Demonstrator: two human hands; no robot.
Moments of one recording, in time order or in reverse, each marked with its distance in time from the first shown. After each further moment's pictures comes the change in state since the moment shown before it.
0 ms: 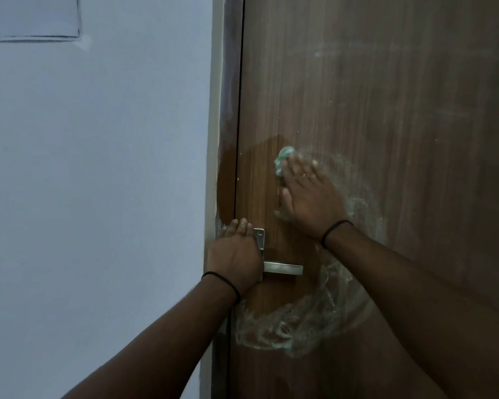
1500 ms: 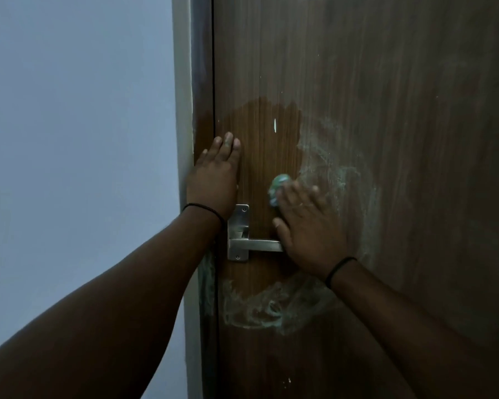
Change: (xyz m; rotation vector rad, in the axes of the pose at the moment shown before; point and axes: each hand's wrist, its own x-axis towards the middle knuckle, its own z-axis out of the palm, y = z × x) left_hand 0.066 -0.009 -0.028 0.112 0.288 0.039; right_hand -0.095 -0.009 0.041 0.066 -0.046 0.009
